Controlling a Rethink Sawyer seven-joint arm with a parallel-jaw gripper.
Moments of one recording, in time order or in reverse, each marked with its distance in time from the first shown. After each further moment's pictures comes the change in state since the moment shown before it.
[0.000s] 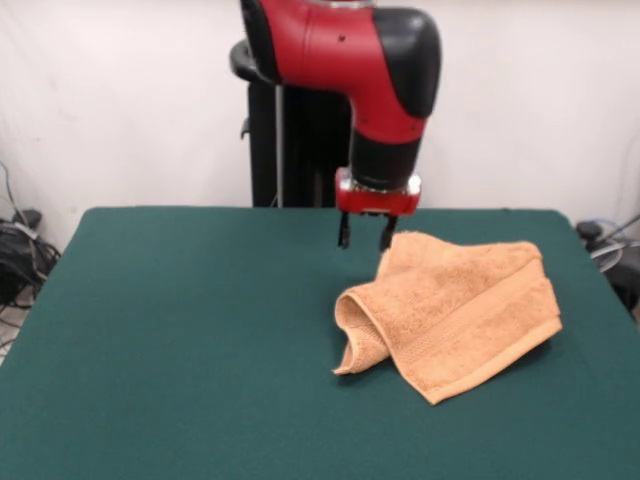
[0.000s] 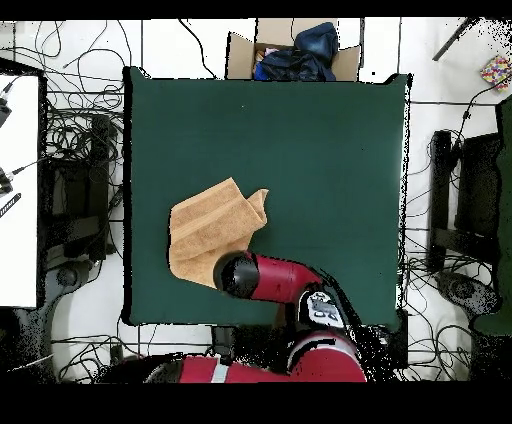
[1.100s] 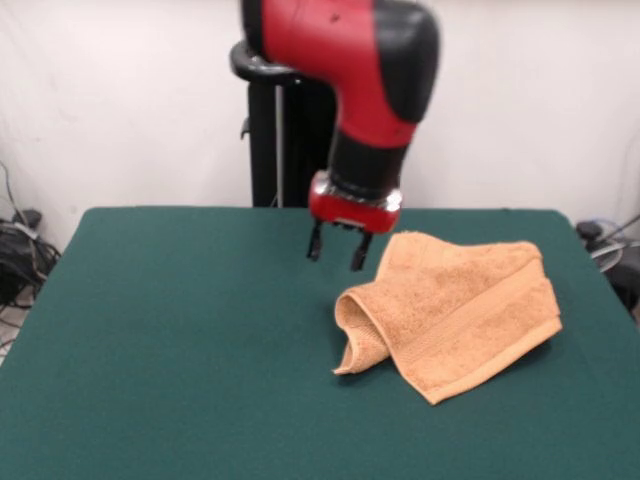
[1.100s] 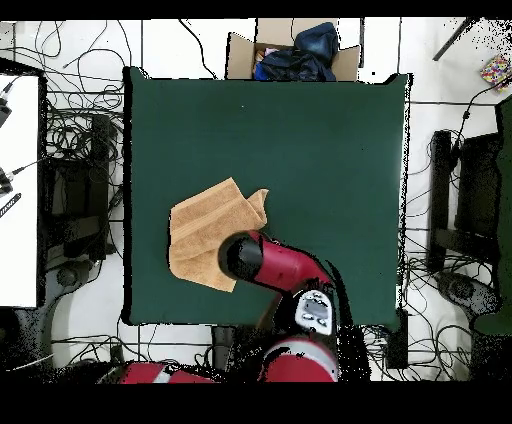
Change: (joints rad) arm 0.068 0.065 -0.139 -0.112 0.171 0.000 0.000
